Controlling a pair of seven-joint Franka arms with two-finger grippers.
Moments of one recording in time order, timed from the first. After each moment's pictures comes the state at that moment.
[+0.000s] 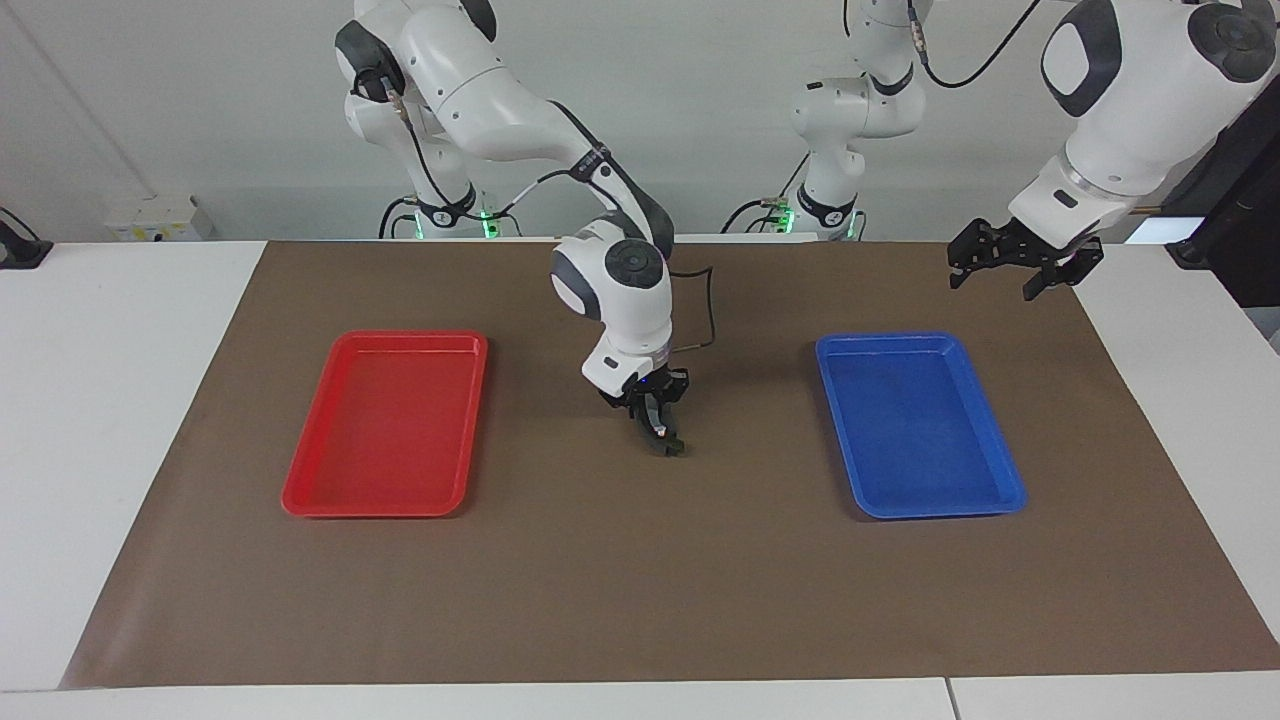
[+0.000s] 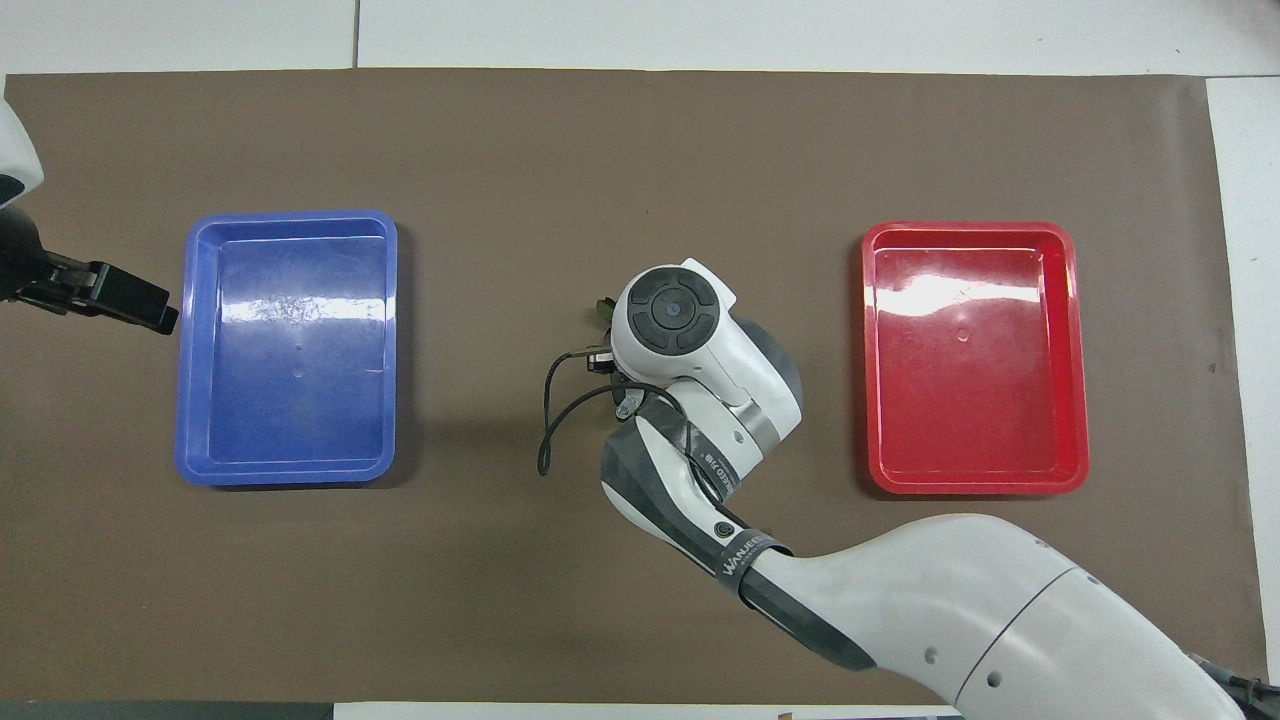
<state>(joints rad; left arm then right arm) -0.05 0.06 -0.03 -1.52 -0.02 1.47 0.20 0.31 0.52 0.35 -1.74 -0.17 2.27 0.68</state>
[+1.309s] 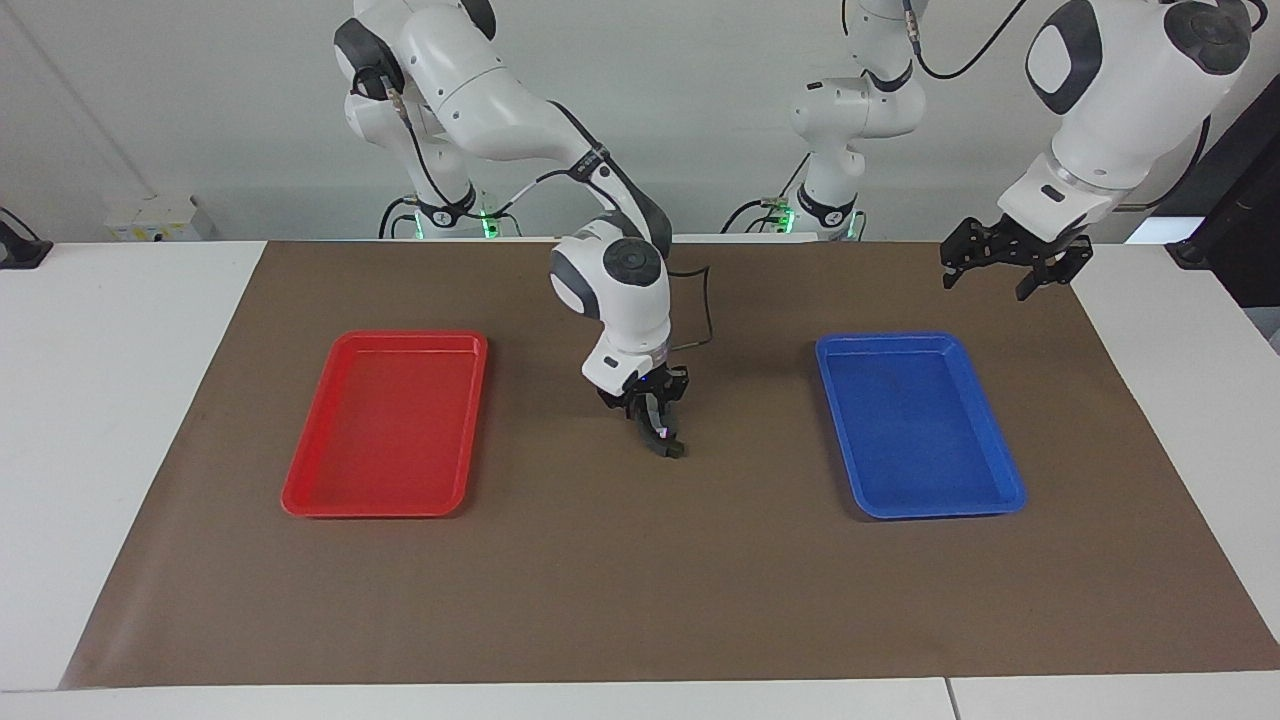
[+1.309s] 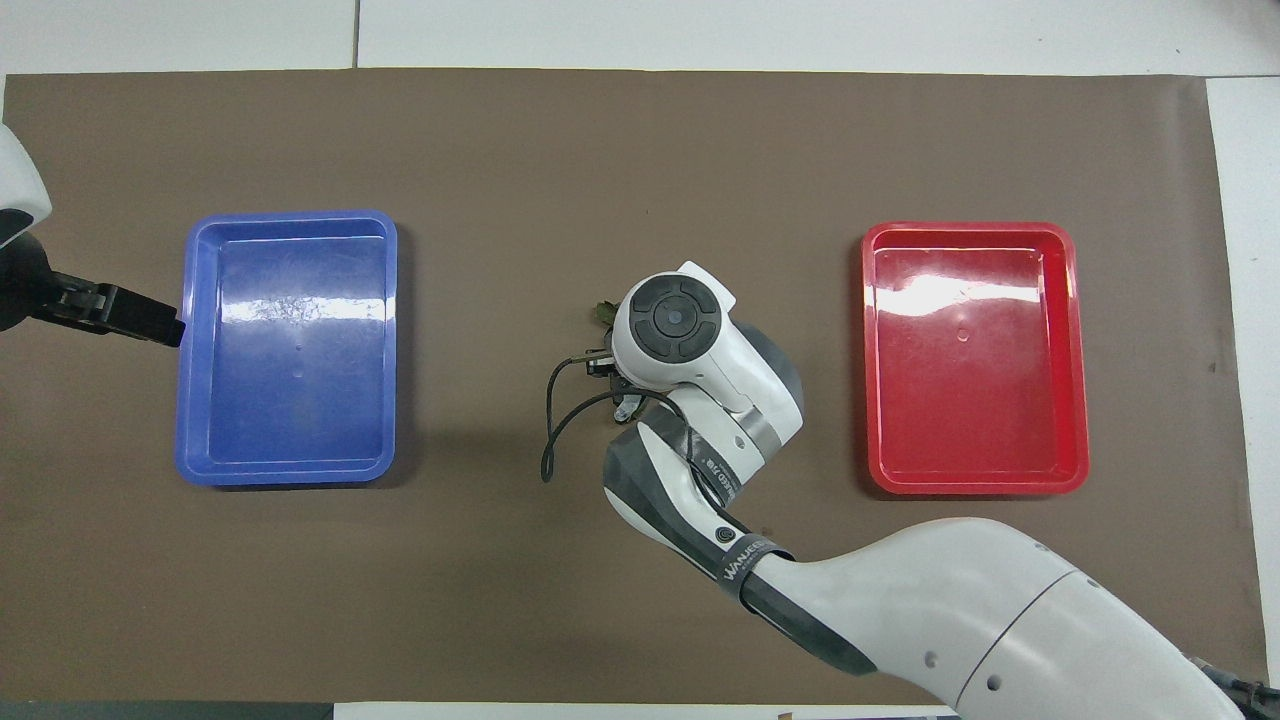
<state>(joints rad) -0.04 -0.02 -0.03 -1.67 -0.02 1.58 0.21 0.31 0.51 0.35 -1.76 -0.17 2.29 0.65</state>
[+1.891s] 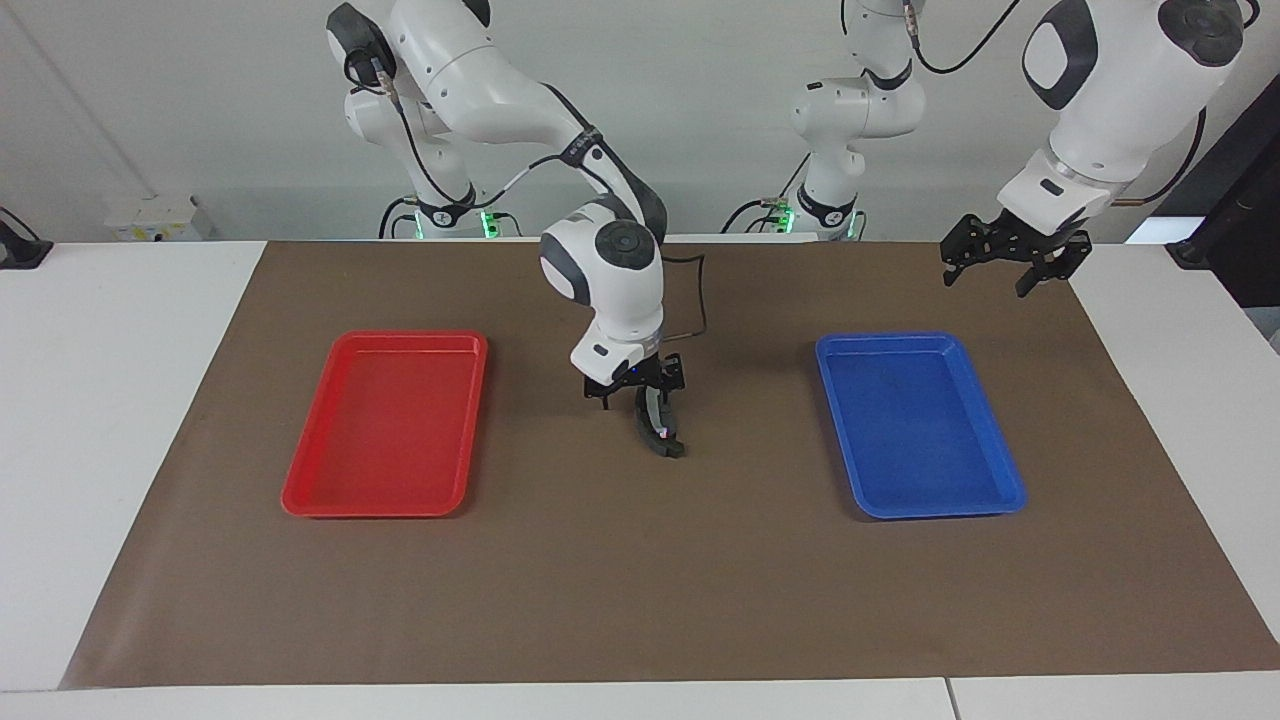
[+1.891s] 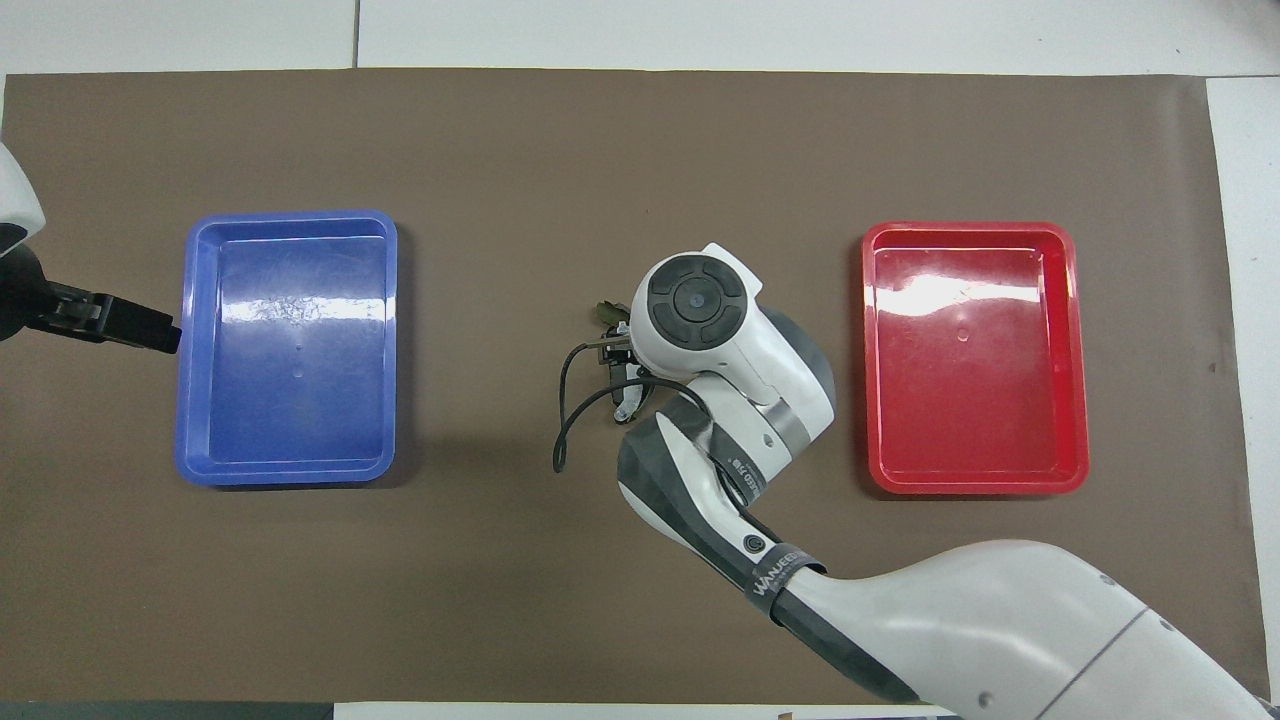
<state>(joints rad) -0.04 -0.04 -0.02 -1.69 -0.02 1.59 0.20 0.26 0.40 0.34 -1.75 -0.17 2.18 0.66</state>
